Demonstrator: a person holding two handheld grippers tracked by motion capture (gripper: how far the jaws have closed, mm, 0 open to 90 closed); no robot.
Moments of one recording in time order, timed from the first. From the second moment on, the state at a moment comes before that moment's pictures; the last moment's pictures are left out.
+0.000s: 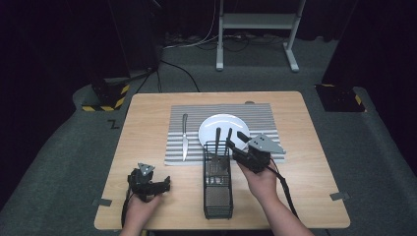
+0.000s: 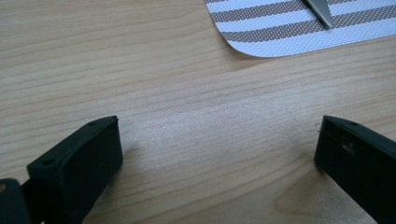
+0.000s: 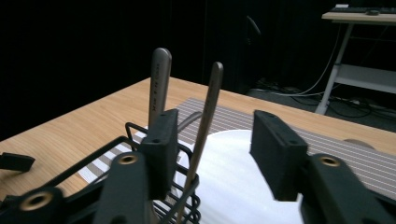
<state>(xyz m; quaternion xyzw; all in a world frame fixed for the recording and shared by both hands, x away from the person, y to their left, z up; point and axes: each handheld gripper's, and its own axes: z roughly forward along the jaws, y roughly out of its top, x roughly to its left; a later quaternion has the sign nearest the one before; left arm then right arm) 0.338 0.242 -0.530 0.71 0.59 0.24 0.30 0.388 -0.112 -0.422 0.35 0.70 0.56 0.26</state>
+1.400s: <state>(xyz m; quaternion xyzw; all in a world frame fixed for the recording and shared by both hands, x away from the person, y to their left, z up) 0.338 0.242 -0.530 0.71 0.59 0.25 0.30 0.358 -0.106 -0.391 0.30 0.65 0.64 0.26</state>
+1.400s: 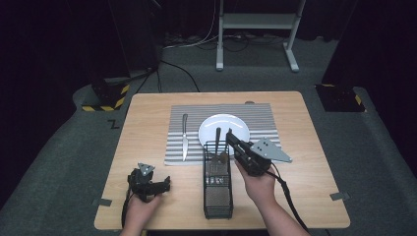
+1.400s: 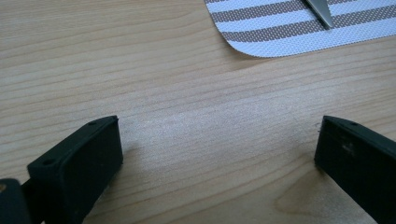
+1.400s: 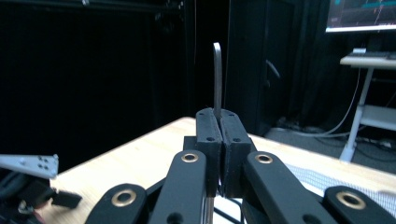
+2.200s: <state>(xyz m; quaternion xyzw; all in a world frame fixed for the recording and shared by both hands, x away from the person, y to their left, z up) 0.335 0.242 -0.530 0.71 0.59 0.24 0.30 0.336 -0.163 -0.340 0.30 0.59 0.67 0.34</state>
